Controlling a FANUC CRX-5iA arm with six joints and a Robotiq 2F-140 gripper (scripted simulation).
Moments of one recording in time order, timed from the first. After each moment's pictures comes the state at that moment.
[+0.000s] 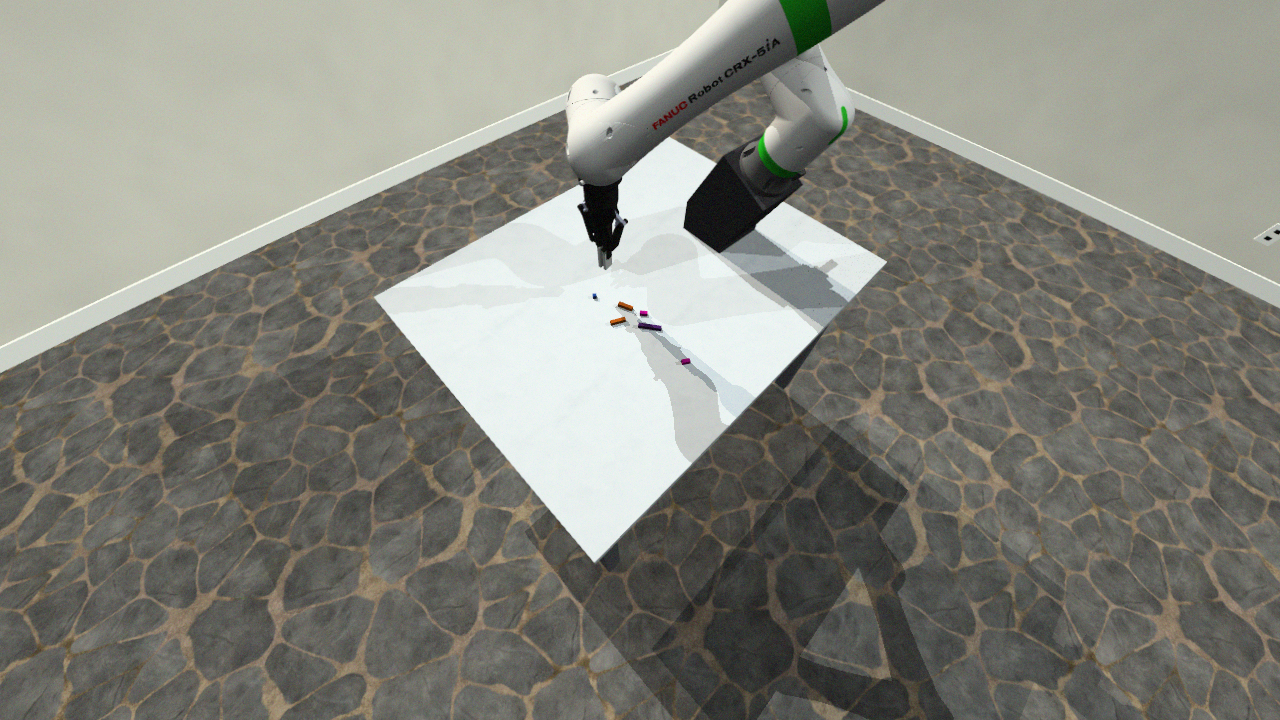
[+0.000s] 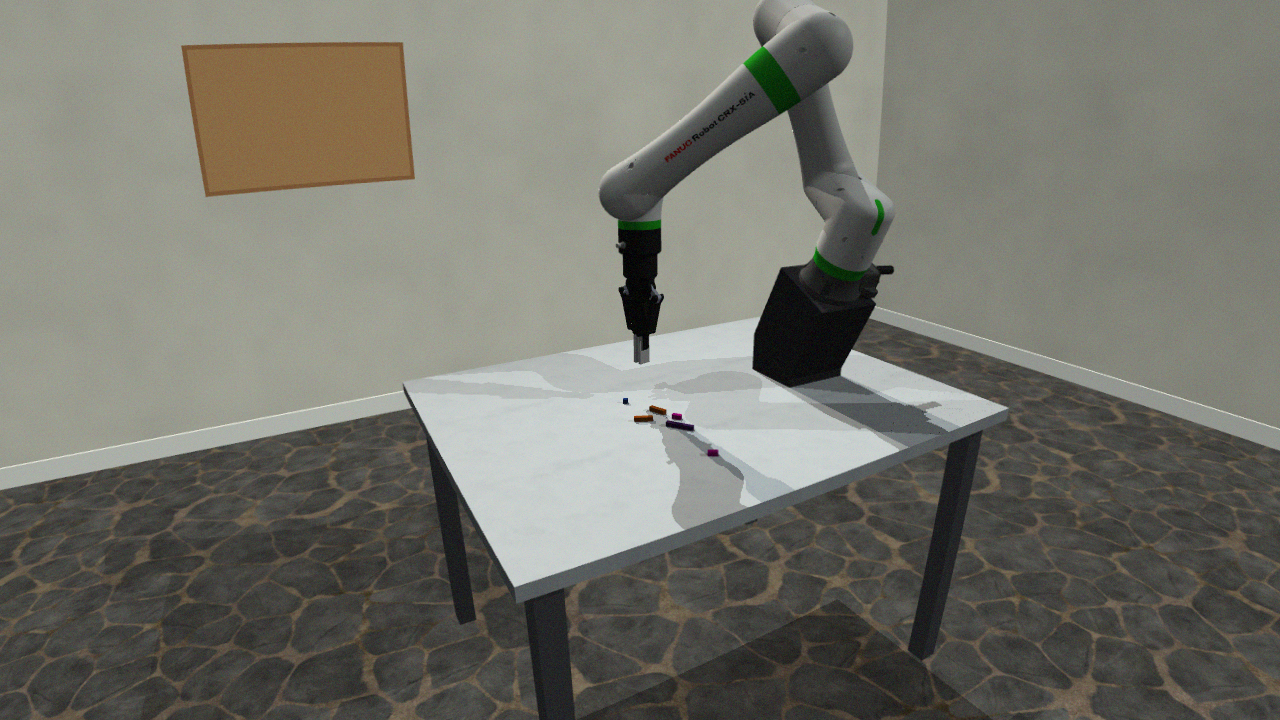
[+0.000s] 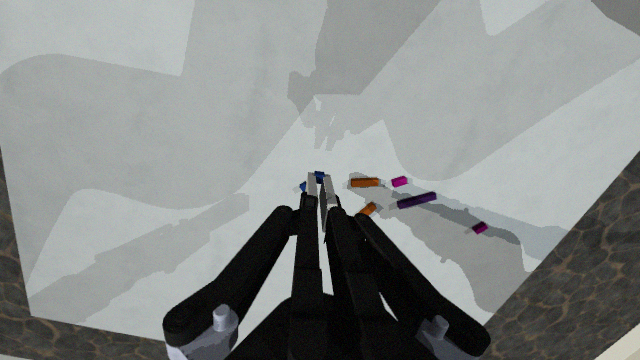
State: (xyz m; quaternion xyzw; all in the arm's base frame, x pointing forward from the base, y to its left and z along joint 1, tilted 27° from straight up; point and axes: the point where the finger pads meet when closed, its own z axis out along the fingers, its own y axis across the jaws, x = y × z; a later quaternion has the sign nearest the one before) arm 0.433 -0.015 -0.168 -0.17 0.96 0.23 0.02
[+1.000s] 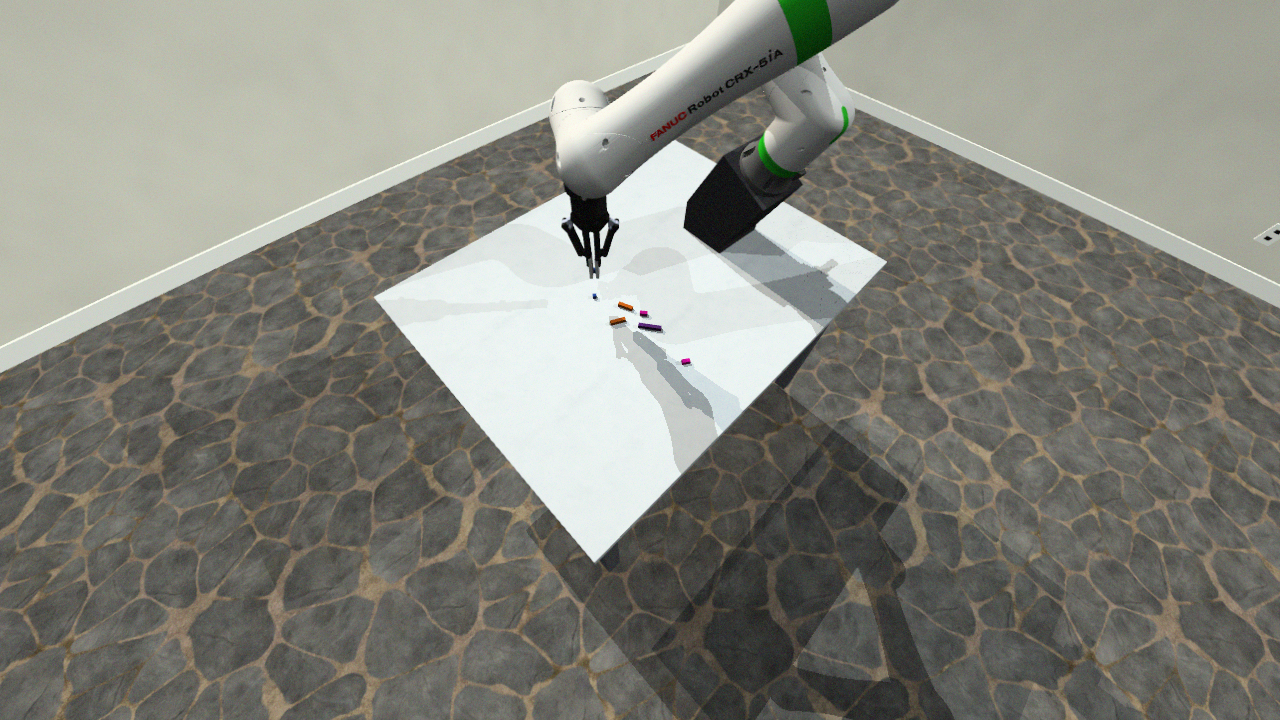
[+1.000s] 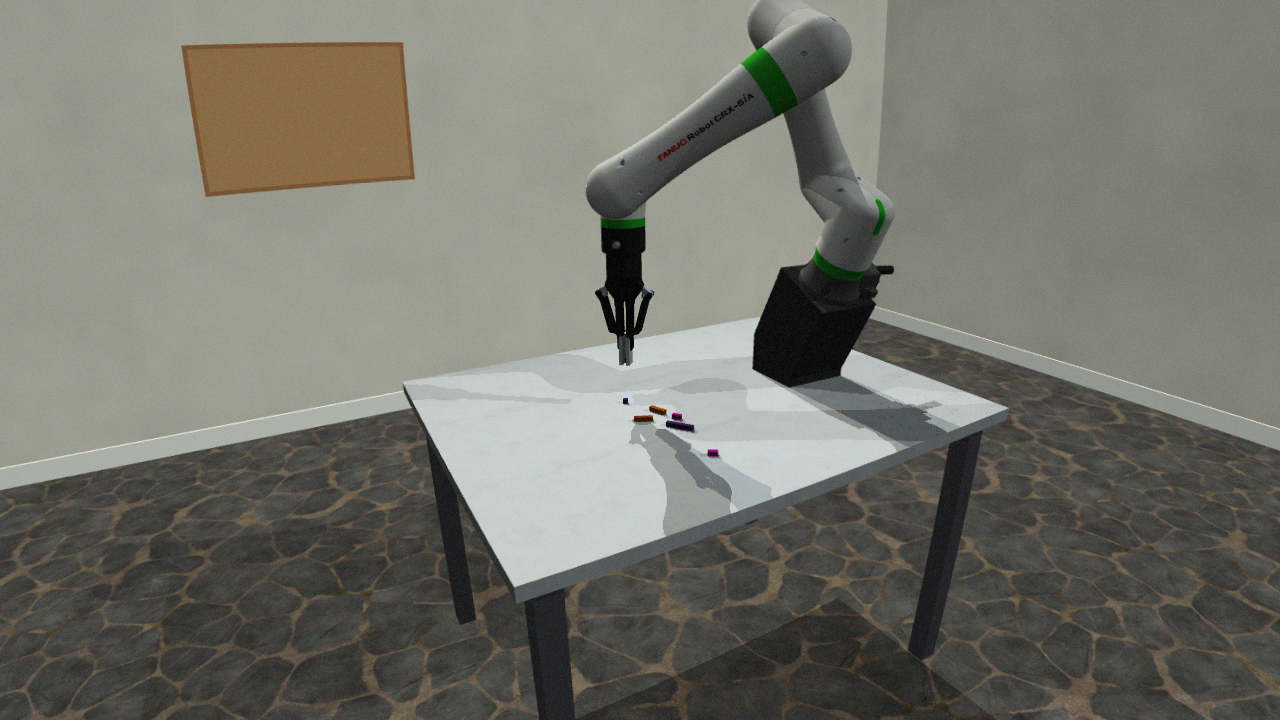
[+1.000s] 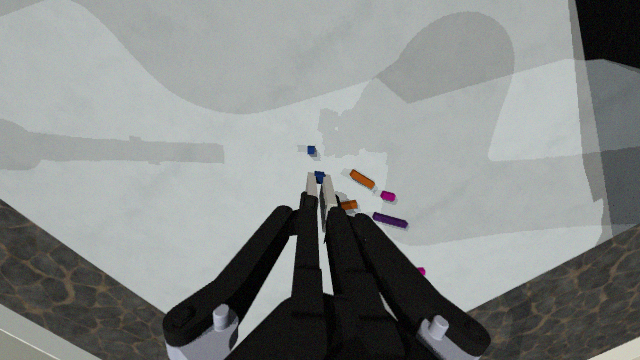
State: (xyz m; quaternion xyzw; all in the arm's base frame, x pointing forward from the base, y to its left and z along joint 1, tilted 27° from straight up) arm 0.479 0.000 -0.153 -0.44 0.87 0.21 0.08
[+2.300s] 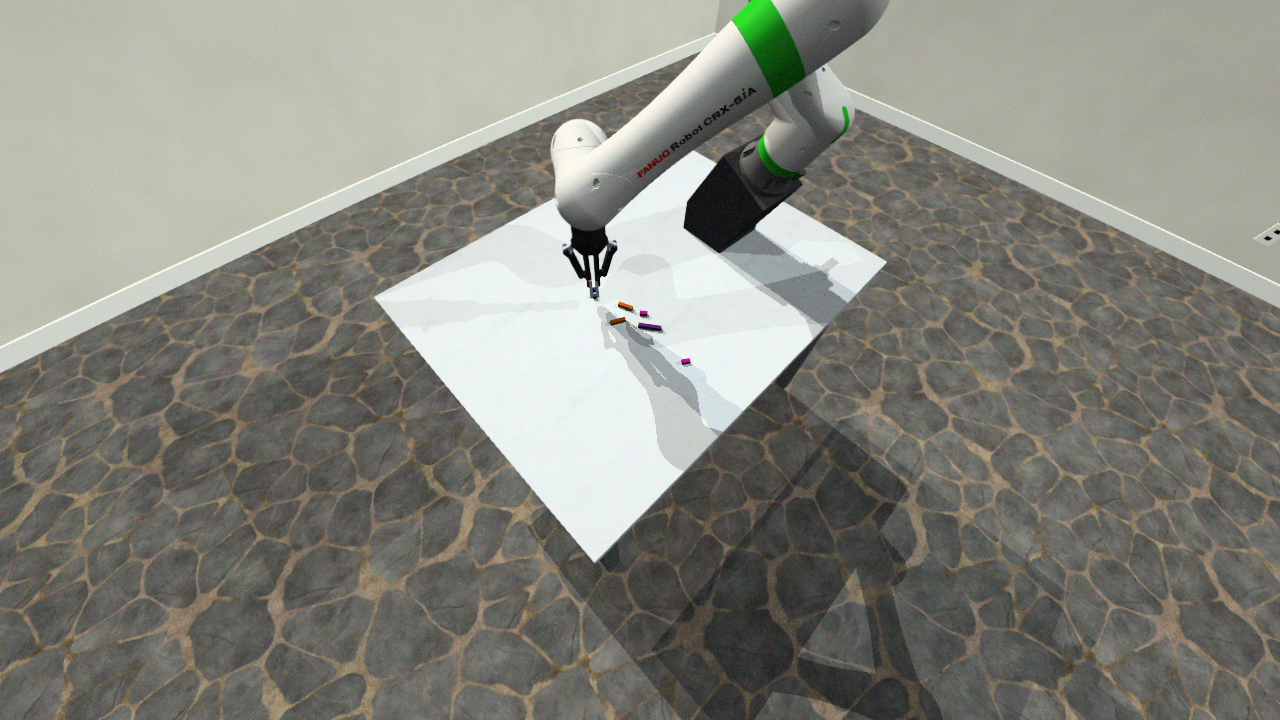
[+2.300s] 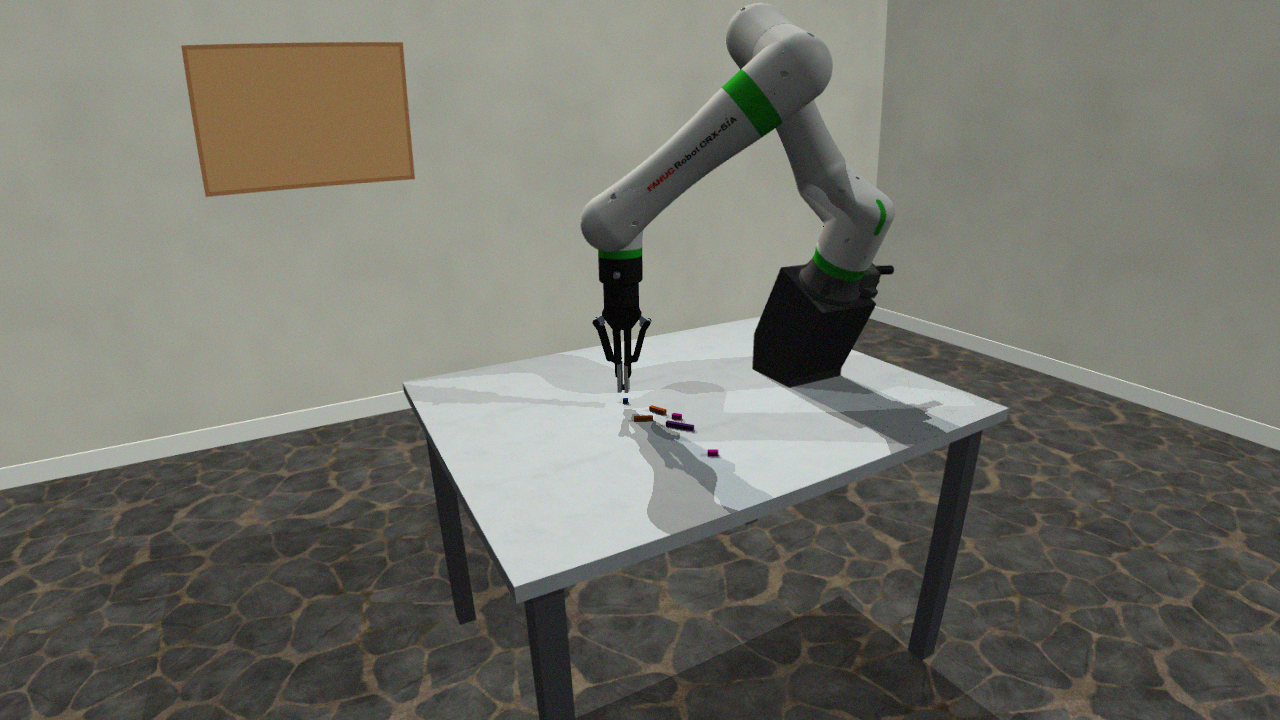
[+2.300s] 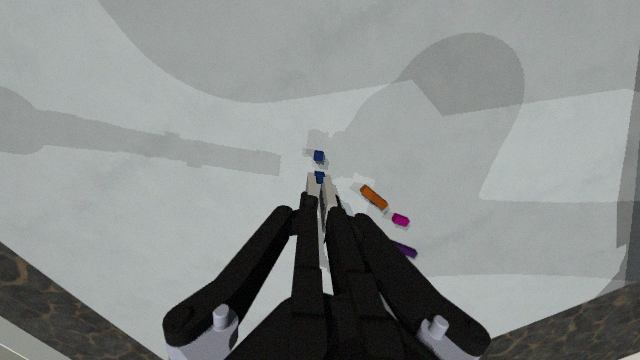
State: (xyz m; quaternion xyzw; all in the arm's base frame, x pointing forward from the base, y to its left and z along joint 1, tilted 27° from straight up) arm 0.485 0.031 -0.206 -0.50 0.84 0.21 0.10
